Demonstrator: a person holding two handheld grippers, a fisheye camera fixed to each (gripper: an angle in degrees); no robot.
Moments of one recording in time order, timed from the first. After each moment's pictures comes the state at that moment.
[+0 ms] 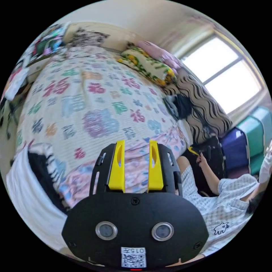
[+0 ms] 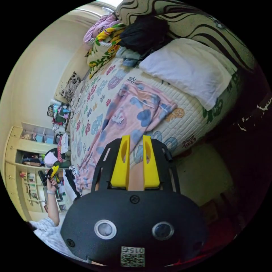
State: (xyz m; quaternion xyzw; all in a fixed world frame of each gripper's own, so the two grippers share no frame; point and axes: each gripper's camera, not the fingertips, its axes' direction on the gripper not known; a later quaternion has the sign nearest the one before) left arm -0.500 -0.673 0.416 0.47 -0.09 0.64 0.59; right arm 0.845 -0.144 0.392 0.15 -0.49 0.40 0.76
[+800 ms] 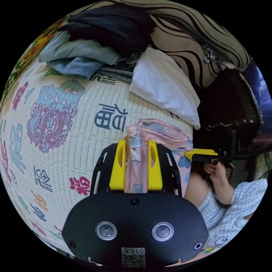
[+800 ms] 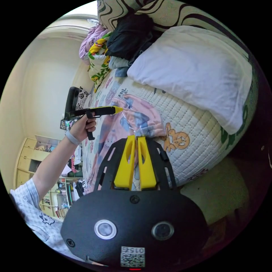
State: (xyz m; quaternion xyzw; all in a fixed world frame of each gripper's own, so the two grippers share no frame) left arm -0.066 -0.924 0.978 0.20 -0.43 0.75 0.45; right arm 0.895 -0.127 0.381 0.20 -0.55 0.41 0.70
